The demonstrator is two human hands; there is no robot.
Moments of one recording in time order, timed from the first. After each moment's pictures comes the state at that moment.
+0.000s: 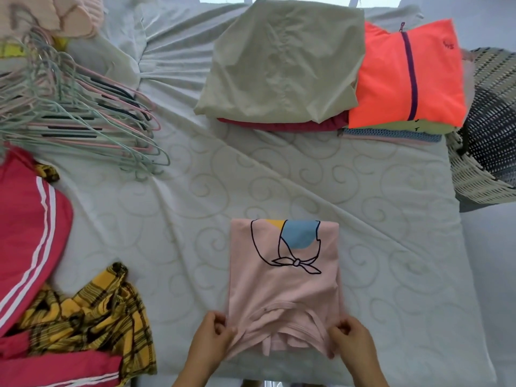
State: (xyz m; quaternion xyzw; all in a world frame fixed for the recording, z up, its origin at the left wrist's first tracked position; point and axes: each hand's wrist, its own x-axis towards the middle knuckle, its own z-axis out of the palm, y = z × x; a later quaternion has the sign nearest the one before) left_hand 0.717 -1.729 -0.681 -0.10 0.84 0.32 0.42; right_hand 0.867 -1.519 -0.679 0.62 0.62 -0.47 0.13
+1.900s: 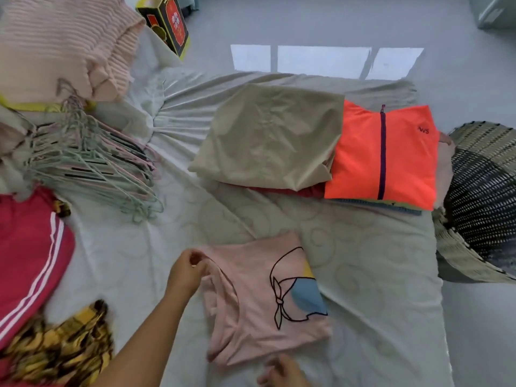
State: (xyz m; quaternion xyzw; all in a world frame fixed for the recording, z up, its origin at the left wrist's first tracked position) left_hand 0.567 -1.585 -0.618 -0.12 0.89 0.34 0.29; right_hand 0.793 -1.448 -0.651 0.43 0.65 -0.58 0.24
